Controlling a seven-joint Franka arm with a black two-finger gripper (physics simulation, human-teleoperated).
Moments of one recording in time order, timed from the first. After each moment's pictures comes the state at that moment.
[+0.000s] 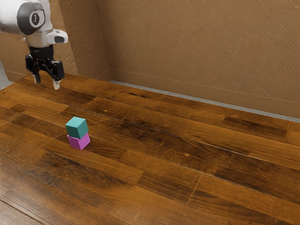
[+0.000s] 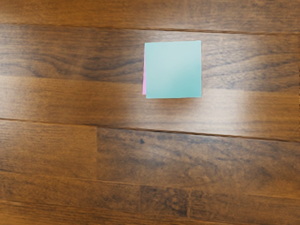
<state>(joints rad) -0.08 0.14 0.39 -1.54 0.07 1.57 0.25</state>
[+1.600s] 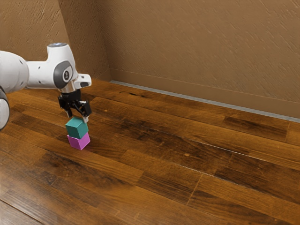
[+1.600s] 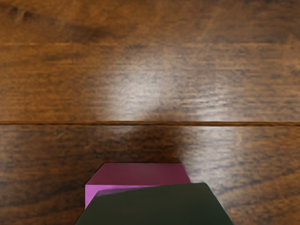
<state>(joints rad) 0.07 0.44 0.25 -1.69 -0.10 2.10 0.34</state>
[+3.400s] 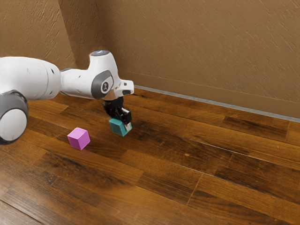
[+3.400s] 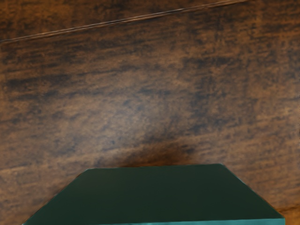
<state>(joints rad) -0.06 0.52 0.11 -1.63 -0.10 2.22 0.28</state>
